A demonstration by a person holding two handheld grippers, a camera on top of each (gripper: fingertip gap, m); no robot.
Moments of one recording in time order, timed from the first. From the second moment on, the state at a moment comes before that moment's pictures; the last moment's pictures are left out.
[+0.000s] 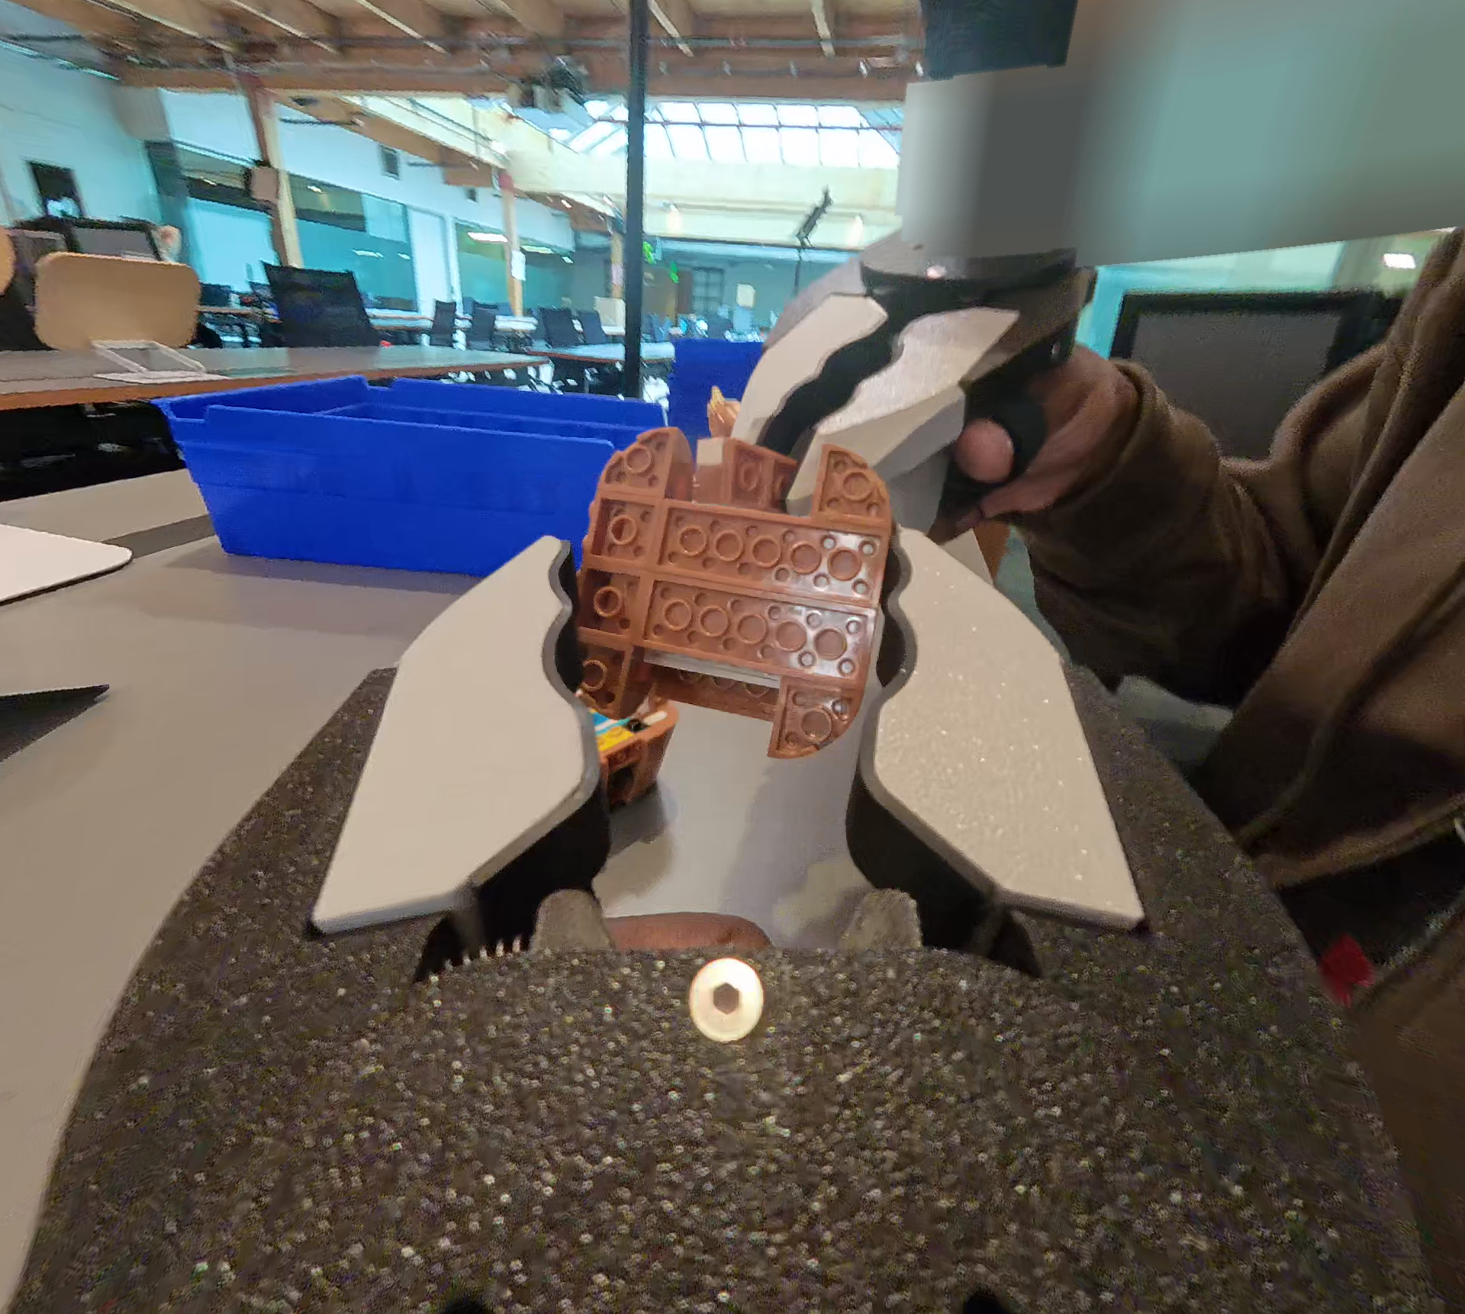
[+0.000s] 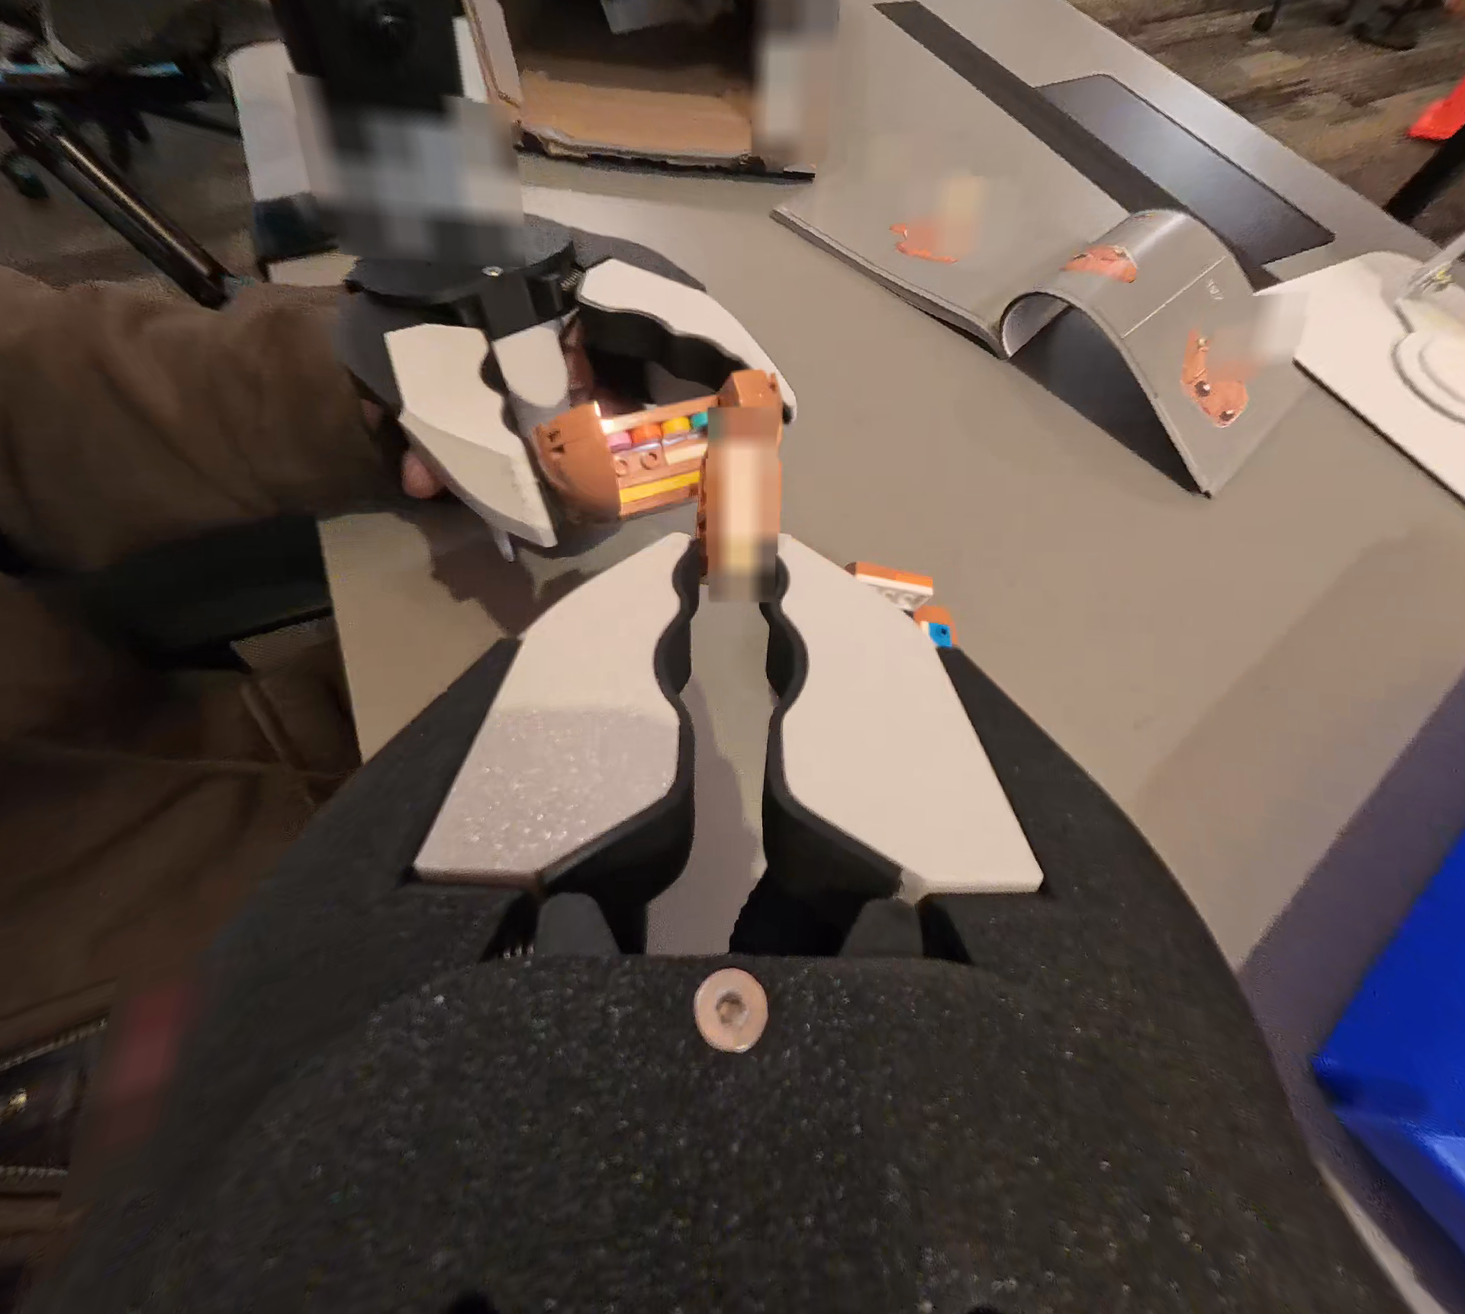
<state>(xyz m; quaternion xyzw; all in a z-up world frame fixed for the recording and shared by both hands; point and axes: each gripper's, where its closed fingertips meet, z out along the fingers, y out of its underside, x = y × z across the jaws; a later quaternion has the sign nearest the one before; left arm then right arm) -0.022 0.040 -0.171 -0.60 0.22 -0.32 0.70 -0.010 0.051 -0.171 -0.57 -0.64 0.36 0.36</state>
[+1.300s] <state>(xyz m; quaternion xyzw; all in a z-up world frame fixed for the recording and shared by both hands) -0.032 0.028 -0.156 -0.54 0.03 -0.48 0.69 -0.044 0.016 -0.134 -0.49 -0.63 0.59 0.15</state>
